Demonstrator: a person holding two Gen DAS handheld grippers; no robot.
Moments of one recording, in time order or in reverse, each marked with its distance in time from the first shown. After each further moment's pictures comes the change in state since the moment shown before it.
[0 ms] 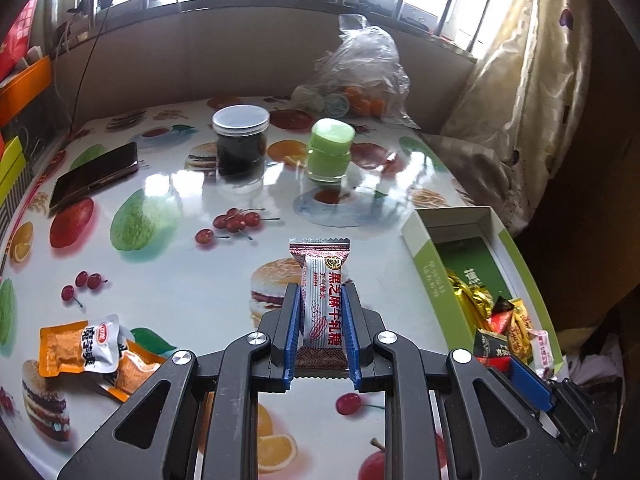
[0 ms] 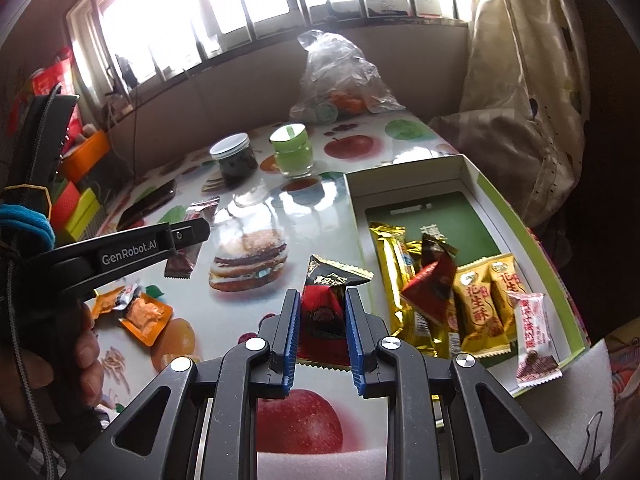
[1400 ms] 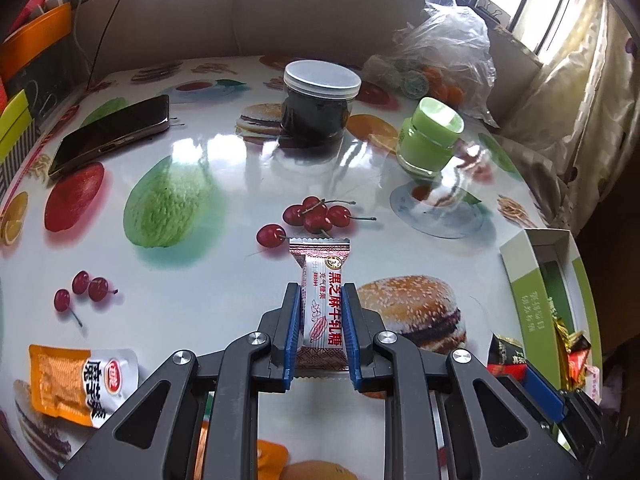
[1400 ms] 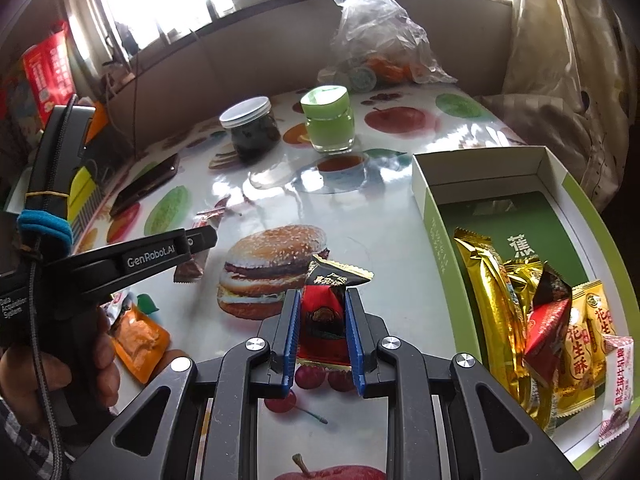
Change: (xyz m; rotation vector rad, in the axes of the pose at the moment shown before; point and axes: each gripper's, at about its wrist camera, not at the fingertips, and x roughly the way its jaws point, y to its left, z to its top) left arm 0.064 0.071 0.015 -0.116 0.087 0.075; right arm 0.081 0.040 0.021 -0.050 0.101 0.047
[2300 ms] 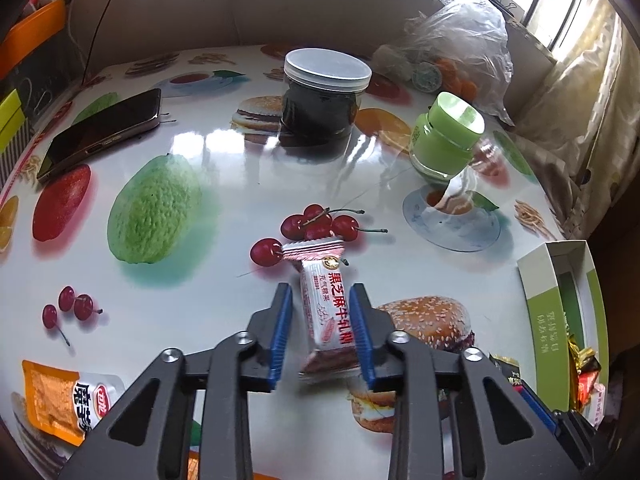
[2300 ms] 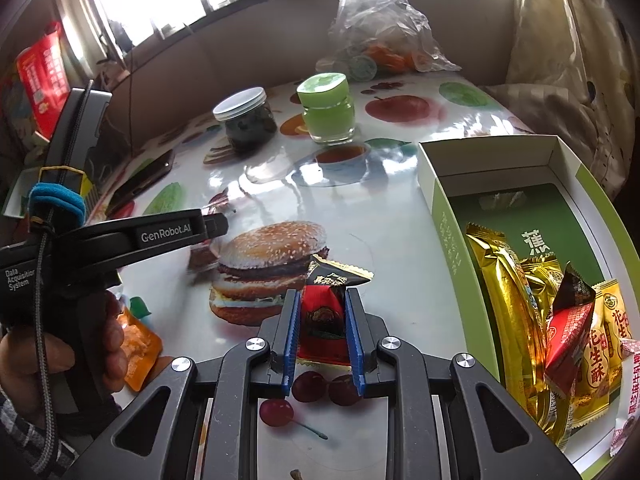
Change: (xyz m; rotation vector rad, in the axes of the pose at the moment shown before) left arm 0.024 0.001 0.014 -0.010 0.037 0.023; right arm 0.020 -0.003 0.001 0.021 0.029 0.009
